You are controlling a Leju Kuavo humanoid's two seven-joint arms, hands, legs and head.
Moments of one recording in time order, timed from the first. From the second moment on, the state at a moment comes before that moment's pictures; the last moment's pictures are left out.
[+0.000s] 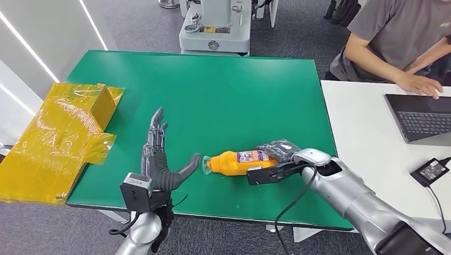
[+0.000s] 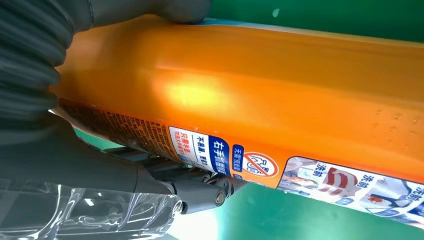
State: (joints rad) left arm -0.14 -0.15 -0.49 -1.41 -0.08 0.39 -0.53; right arm -0.84 -0.26 1.04 -0.66 0.62 0.26 -0.21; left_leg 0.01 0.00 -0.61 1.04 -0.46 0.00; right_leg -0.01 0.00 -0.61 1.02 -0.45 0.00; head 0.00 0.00
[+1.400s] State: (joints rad) left arm -0.23 -0.16 -0.46 -1.43 -0.03 0.32 -0.52; right arm -0.41 0.06 0.56 -1.09 0.68 -0.67 -0.46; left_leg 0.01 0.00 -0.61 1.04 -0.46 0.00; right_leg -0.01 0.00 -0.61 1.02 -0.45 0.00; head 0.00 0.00
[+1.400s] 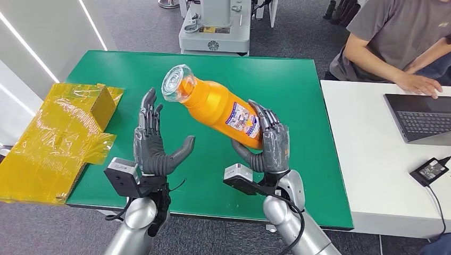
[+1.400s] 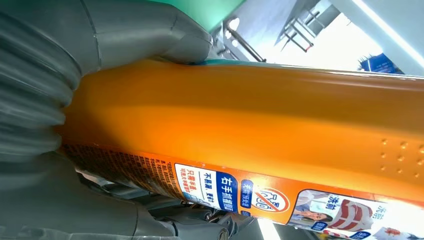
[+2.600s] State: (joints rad) left arm -0.34 -0.16 -0.53 -1.35 0.06 0.02 -0.48; right arm -0.36 0.04 0.58 -1.08 0.67 -0.51 -0.49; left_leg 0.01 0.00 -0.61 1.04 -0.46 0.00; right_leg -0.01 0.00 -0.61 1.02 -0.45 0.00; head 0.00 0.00
